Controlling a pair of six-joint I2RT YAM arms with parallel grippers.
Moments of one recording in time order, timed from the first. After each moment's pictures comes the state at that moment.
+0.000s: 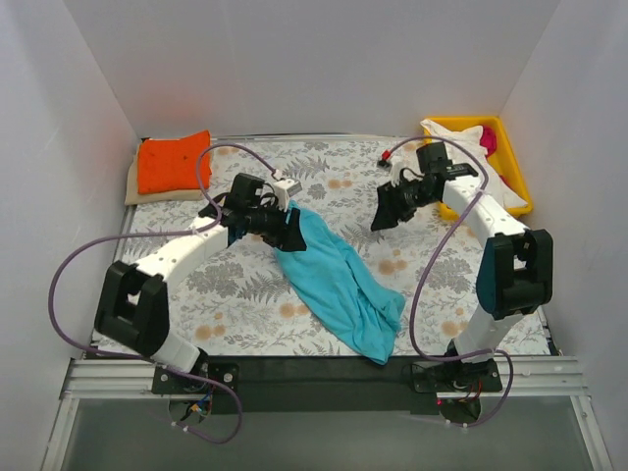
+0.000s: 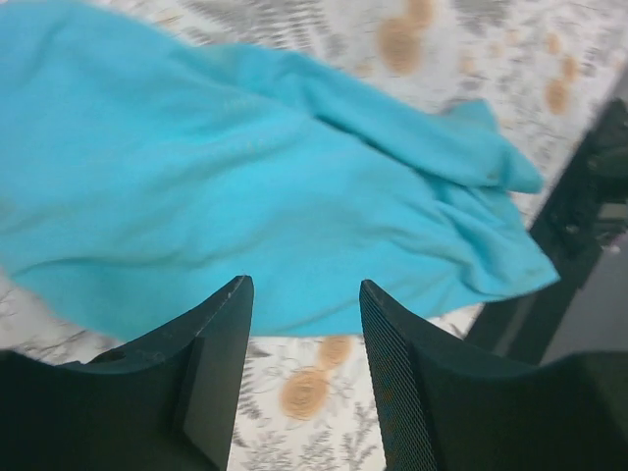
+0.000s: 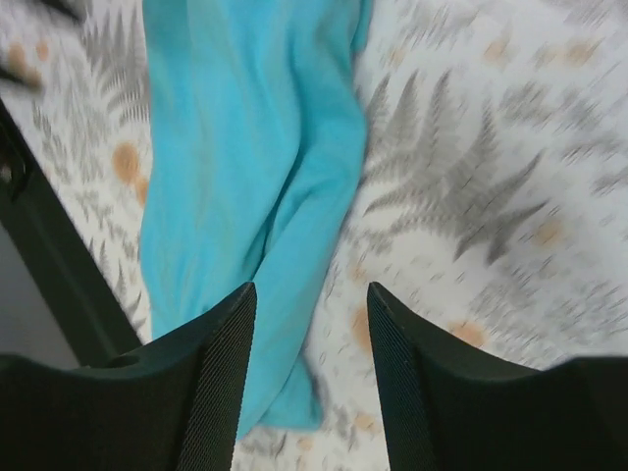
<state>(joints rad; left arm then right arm) -0.48 1.43 1.04 -0.37 0.62 -0.06 0.20 1.74 1.42 -0.75 -0.79 -0.28</state>
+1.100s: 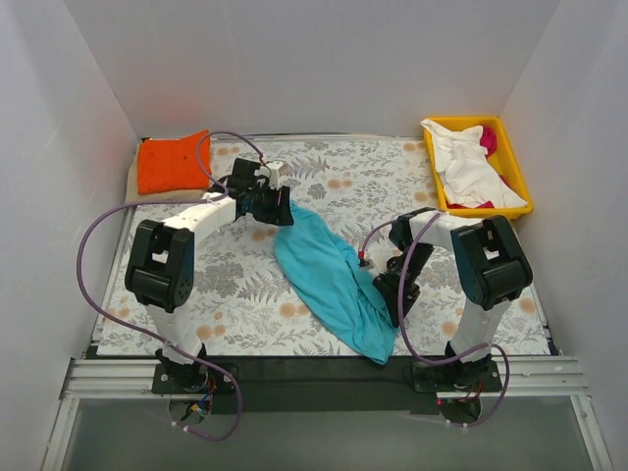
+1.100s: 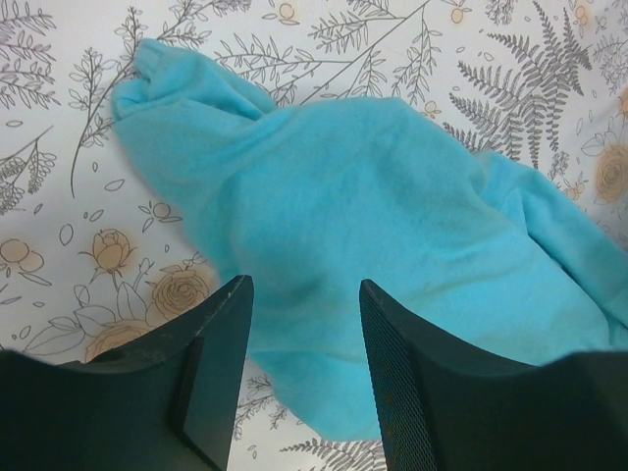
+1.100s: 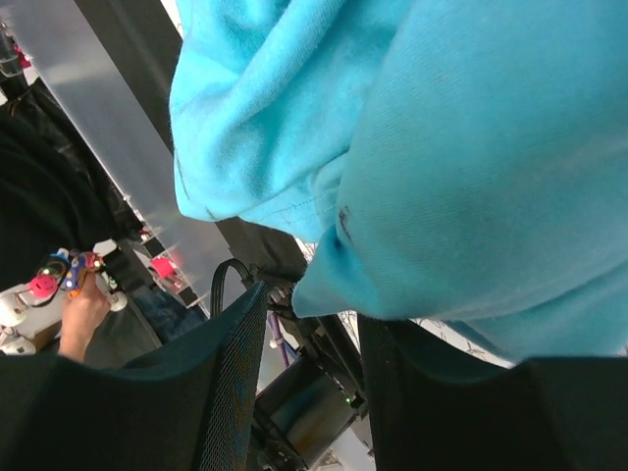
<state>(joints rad) -0.32 1.83 1.25 -0.30 0.42 -0.08 0.39 1.82 1.02 -1.27 -0.65 -0.72</state>
